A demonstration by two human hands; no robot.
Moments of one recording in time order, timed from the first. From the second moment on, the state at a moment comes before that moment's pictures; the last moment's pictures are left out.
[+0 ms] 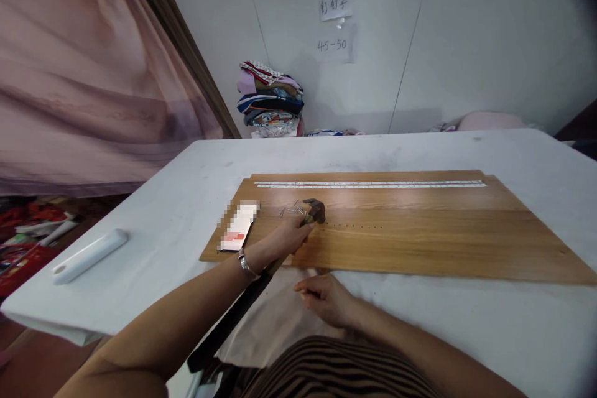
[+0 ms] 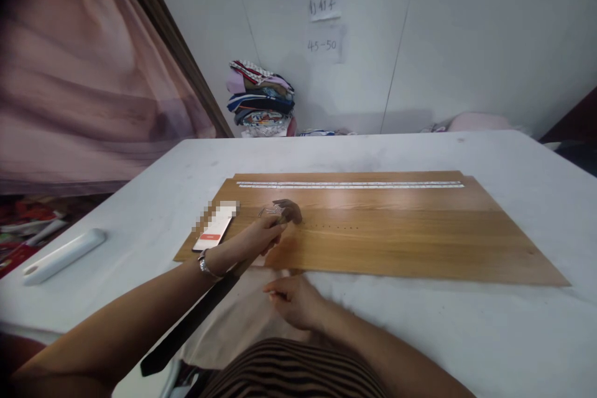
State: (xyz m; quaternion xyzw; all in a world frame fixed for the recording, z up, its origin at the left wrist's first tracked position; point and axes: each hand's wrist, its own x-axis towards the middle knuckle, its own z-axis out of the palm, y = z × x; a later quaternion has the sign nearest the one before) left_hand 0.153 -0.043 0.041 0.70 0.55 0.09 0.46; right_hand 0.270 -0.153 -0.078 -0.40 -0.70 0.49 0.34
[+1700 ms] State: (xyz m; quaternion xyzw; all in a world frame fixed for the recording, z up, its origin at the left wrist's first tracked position) left_hand 0.152 -0.043 0.042 0.69 0.54 0.09 0.47; right_hand 0.269 -0.153 -0.080 -0.39 -0.70 0.49 0.35
